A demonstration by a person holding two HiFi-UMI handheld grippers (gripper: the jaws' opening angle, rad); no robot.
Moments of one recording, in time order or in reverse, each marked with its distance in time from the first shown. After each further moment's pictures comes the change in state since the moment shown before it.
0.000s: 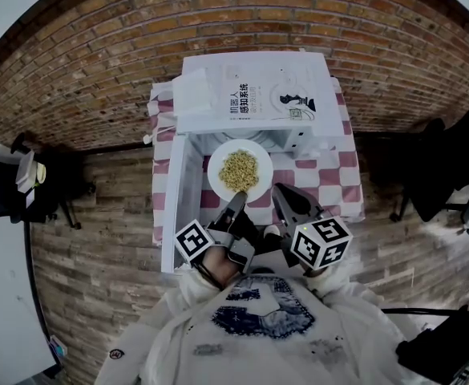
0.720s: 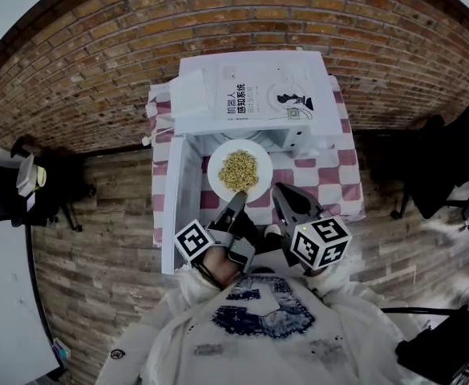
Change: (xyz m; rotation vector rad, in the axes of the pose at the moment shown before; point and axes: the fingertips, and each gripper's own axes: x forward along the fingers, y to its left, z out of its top) left arm 0.003 0.002 -0.002 0.000 0.006 0.011; right arm -0.001 -0.005 -0.001 -0.007 -0.006 -0.017
